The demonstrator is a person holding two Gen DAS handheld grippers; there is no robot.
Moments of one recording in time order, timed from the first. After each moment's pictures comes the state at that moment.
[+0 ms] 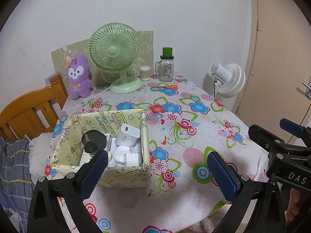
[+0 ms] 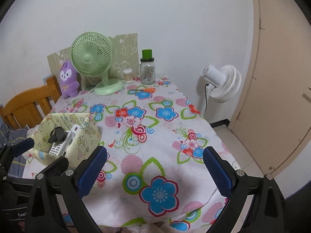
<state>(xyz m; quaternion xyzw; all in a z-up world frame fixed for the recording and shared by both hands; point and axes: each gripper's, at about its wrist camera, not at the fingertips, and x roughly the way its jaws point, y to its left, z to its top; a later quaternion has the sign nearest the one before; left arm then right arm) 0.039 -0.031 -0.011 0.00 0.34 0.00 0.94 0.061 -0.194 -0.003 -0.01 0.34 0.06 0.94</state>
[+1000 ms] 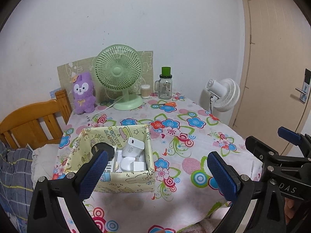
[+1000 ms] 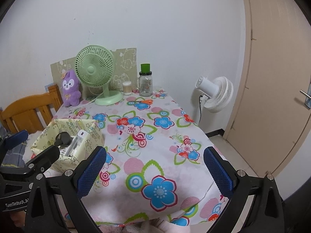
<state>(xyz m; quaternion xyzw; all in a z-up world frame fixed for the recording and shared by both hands) 0.006 -0.022 0.011 0.01 0.28 -0.01 0.96 0.018 -0.188 0.012 -0.02 0.29 0.05 0.95</state>
